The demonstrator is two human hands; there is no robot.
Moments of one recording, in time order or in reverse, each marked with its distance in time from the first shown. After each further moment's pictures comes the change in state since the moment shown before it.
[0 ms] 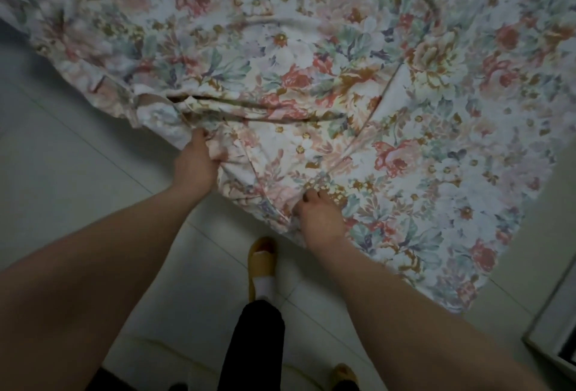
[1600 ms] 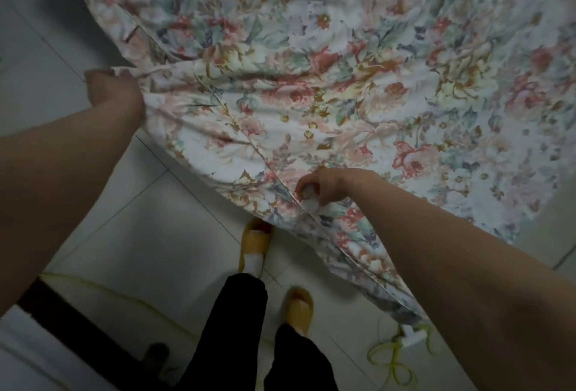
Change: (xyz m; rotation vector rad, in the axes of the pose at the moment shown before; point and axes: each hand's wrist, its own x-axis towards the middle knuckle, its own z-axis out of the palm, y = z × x) left_hand 0.044 -0.100 -0.087 -0.516 0.462 -0.707; right_hand 0.056 0.000 -0.055 0.013 -0.728 -0.251
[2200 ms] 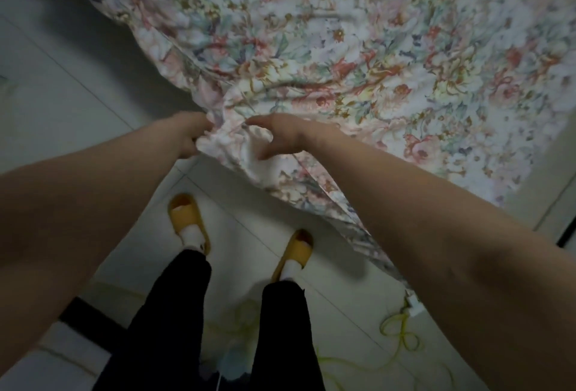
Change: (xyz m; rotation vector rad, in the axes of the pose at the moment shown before) left_hand -0.028 0.017 -0.052 -0.021 -0.925 -0.315; right_hand 0.002 -0.162 -0.091 0.117 0.325 -0.066
